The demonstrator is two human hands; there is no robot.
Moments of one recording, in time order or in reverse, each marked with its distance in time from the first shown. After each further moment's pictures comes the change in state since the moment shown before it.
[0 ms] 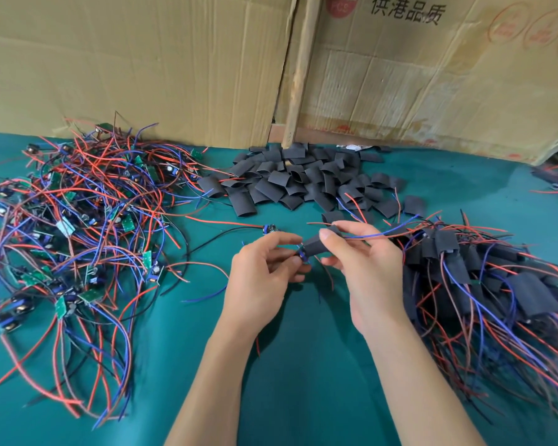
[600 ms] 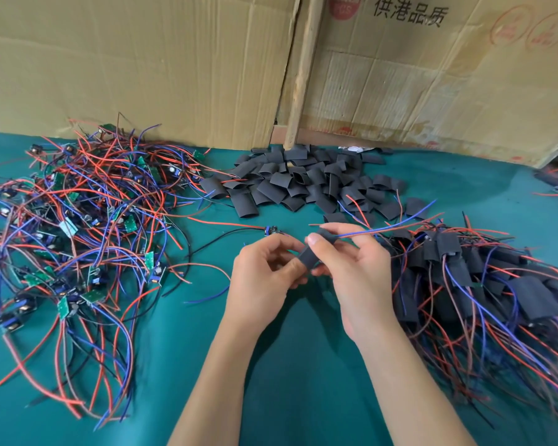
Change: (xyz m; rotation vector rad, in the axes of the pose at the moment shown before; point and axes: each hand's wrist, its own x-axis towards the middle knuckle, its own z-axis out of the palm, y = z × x) left_hand 0.000 0.004 0.000 0.006 0.020 0.025; right_hand -0.012 -0.002 0.011 -0.029 -0.080 -0.016
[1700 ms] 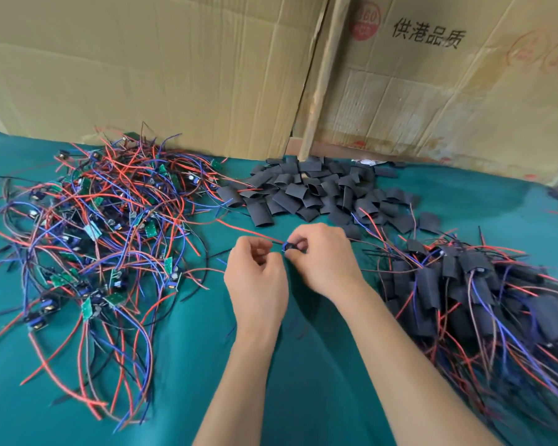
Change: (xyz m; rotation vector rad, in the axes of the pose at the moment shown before) left_hand 0.005 0.003 -0.003 0.090 0.551 -0.109; right_hand 0.048 0.007 0.045 -1.163 -0.289 -0.252
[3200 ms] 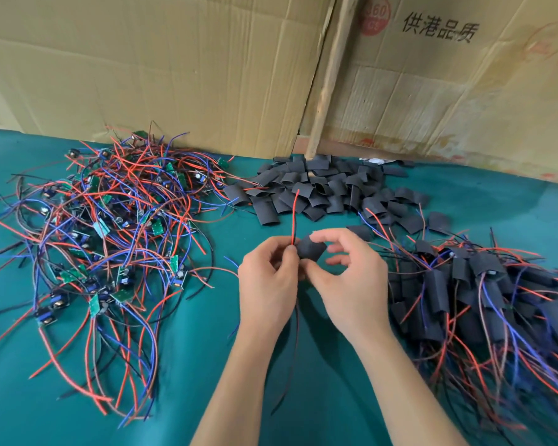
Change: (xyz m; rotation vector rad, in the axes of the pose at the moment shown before) left_hand 0.001 -0.003 0.000 -0.059 -0.220 0.088; right_hand -0.052 0.007 -0.003 0.565 0.299 0.010
